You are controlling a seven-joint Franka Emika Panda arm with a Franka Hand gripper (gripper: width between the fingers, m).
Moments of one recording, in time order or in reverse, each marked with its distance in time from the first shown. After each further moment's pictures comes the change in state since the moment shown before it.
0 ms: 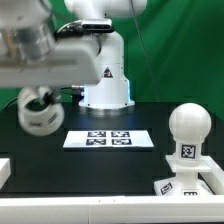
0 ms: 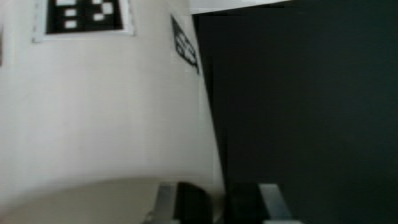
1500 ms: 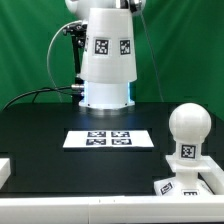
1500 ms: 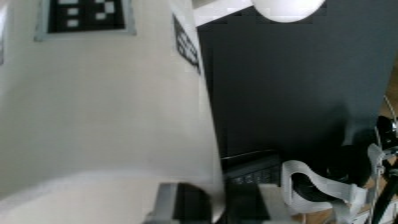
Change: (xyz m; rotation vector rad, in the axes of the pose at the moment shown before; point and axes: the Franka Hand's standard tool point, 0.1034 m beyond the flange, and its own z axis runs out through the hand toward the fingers) arm 0.000 -0.133 -0.125 0.101 0.914 0.059
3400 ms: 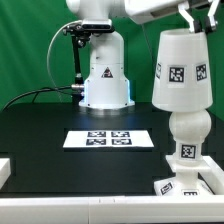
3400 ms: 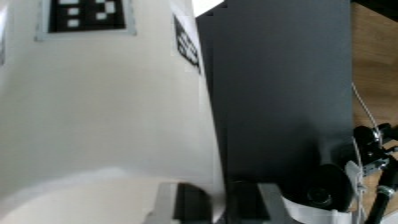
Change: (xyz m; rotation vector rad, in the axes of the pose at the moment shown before) arm -0.016 -0.101 0.048 0.017 -0.054 0.124
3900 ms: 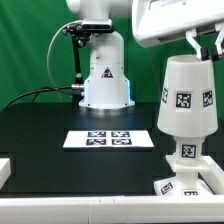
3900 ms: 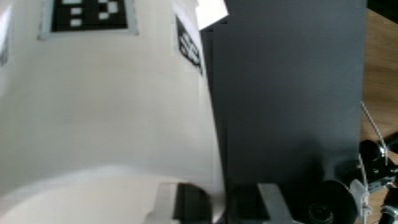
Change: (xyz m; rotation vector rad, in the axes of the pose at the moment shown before) arm -0.014 0.001 0.034 -0.011 0.022 -0.031
